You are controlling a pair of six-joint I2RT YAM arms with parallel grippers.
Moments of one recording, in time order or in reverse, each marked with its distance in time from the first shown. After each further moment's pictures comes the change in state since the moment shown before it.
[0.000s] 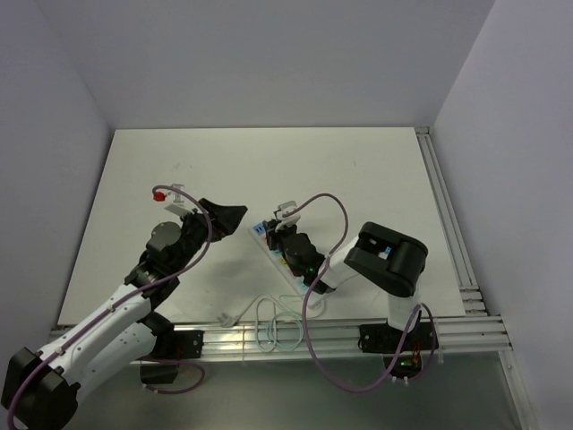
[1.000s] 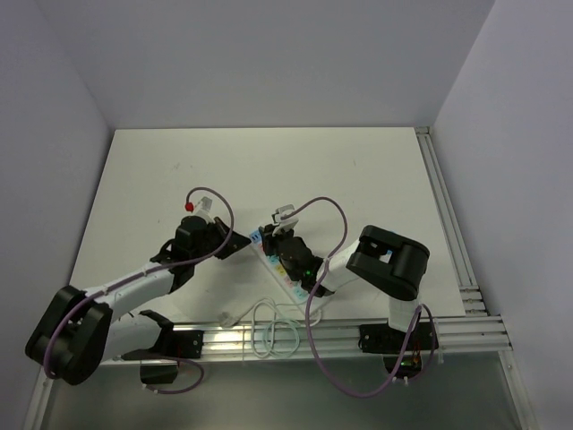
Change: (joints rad) left arm 0.068 0.369 -0.055 0.011 0.255 -0.112; right arm 0.048 -0.023 0.003 -0.082 0.026 0.105
